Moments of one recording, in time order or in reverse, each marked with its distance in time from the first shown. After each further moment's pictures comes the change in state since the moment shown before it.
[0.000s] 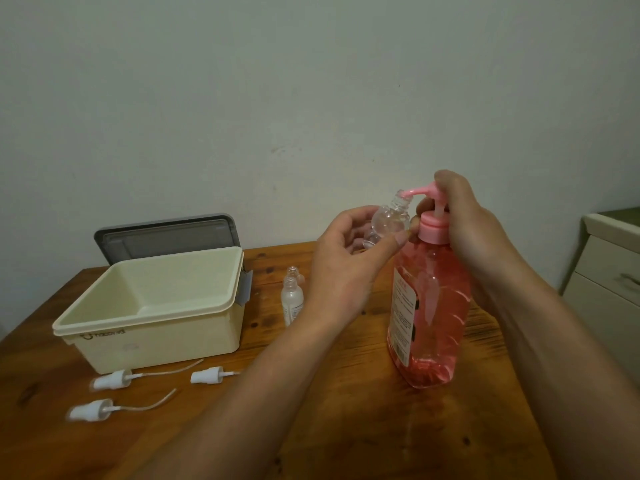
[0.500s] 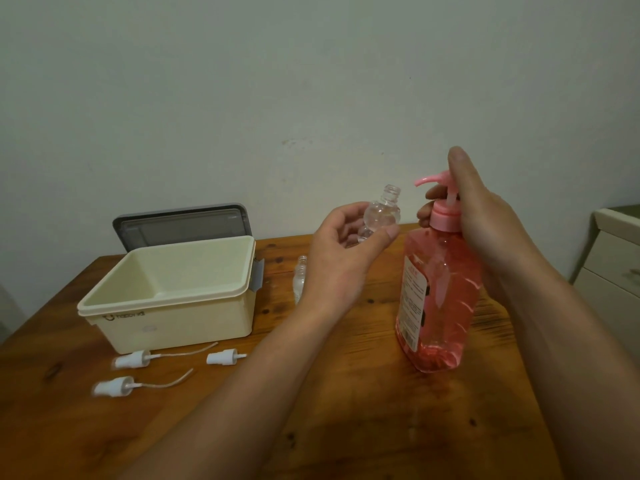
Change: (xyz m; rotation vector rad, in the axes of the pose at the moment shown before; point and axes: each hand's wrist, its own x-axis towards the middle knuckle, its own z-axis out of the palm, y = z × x) left_hand -0.007 -0.005 -0.017 0.060 0.071 -0.021; right_hand -0.006 -0.003 0.000 -0.085 0.003 -0.072
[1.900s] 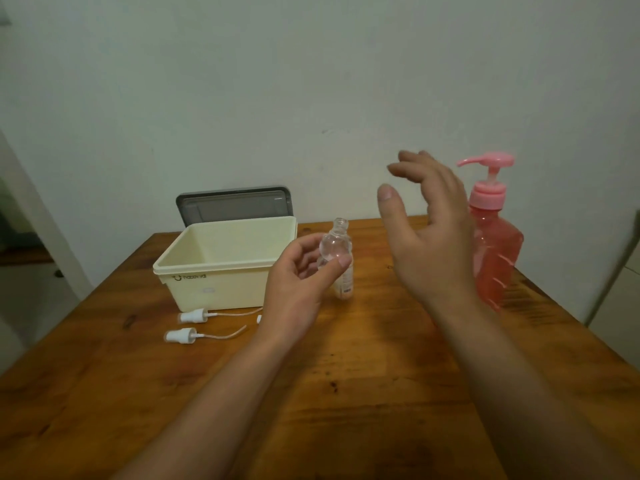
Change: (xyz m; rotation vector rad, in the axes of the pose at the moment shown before) left_hand -0.068 -0.014 -0.091 0.078 0.131 -0.064; right_hand -0.068 -0.001 0.084 -0.089 0.168 -0.572
